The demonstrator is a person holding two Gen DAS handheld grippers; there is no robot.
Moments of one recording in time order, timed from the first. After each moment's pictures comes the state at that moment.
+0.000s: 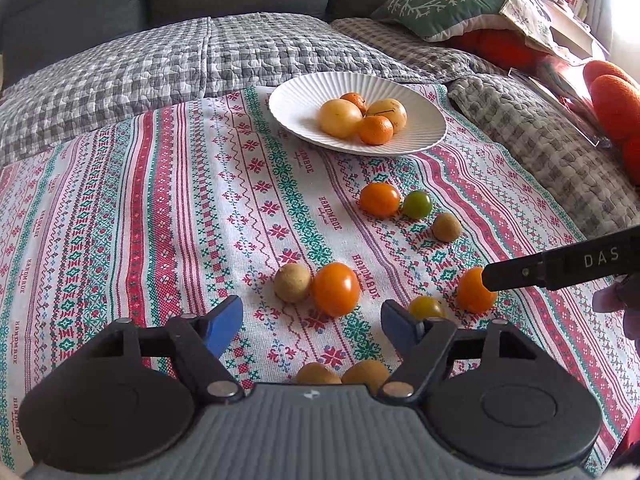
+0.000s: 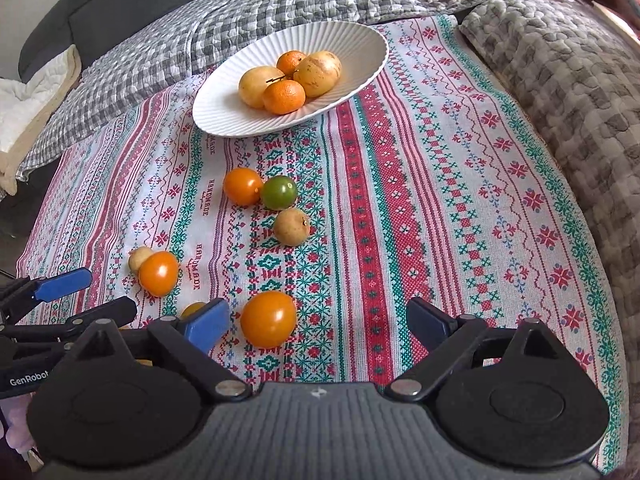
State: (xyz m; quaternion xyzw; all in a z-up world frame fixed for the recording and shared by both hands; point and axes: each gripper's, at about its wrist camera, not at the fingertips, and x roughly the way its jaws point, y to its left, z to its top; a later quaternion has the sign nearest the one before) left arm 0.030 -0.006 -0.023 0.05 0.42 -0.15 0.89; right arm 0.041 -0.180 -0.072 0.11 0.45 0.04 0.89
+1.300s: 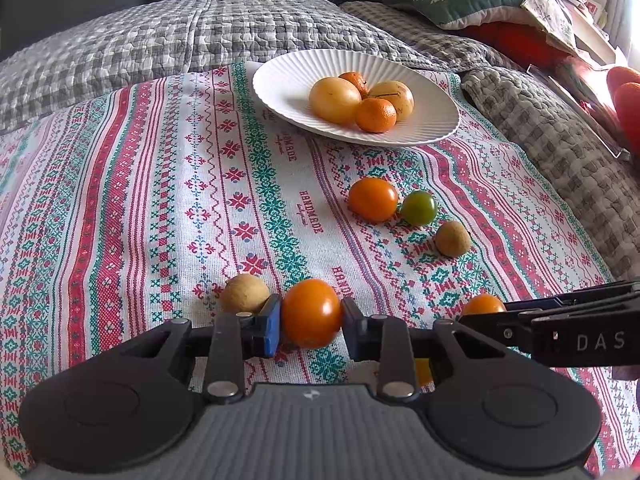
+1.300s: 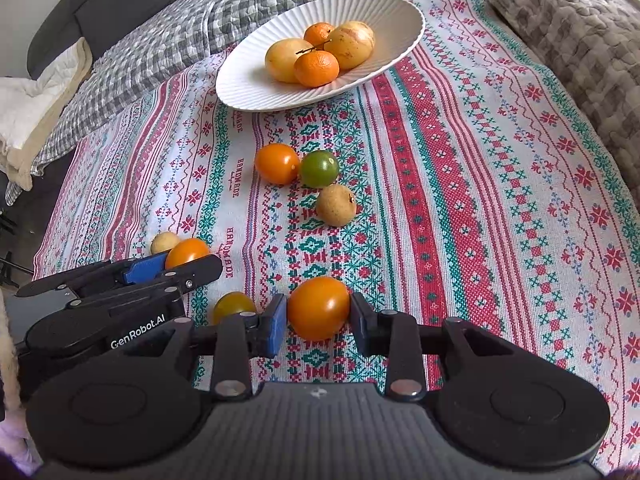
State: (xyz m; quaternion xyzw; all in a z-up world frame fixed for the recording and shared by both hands) left arm 0.064 -0.028 -0.044 0.02 0.44 -0.14 0.89; right arm 0.056 -0.164 -0.079 0.13 0.47 0.07 0.87
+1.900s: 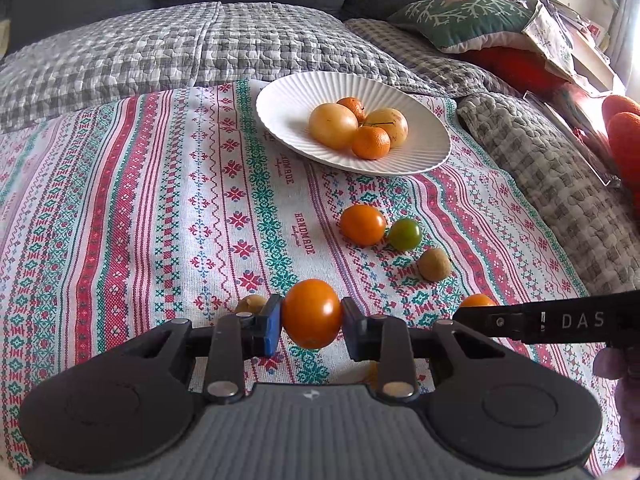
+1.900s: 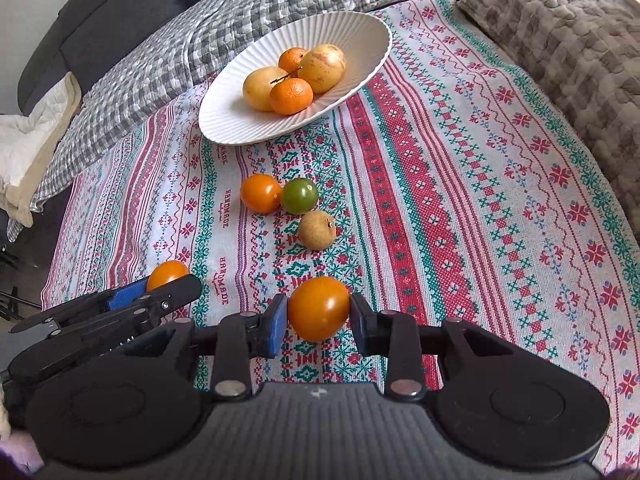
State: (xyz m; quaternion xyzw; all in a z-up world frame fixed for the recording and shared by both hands) left arm 0.061 -0.025 -0.027 -0.01 0.43 -0.14 0.89; right arm 0.050 -0.181 -0.070 0.18 0.45 0.05 0.88
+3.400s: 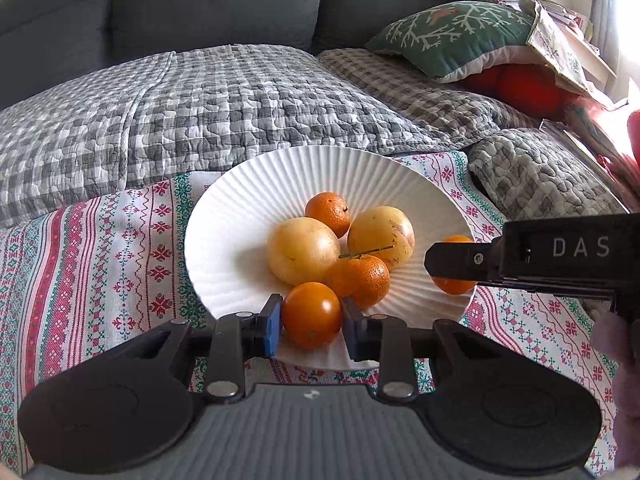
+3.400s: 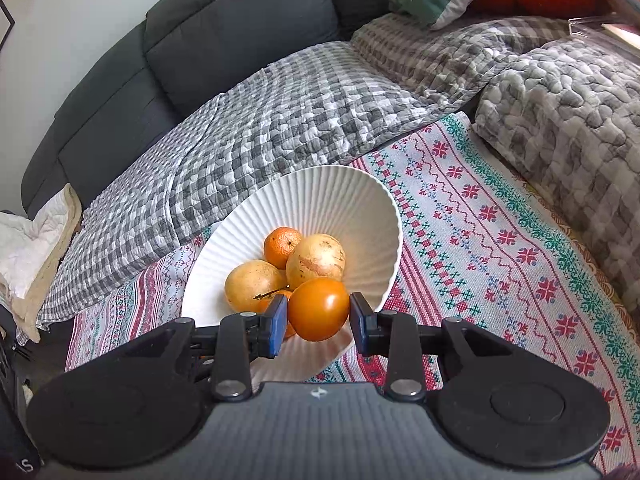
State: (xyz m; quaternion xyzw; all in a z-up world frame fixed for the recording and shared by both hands) left arm 0.175 -0.087 -0.026 0.04 0.37 -0.16 0.91; right arm 0.153 -0.218 -0.041 0.23 0.31 0.04 0.92
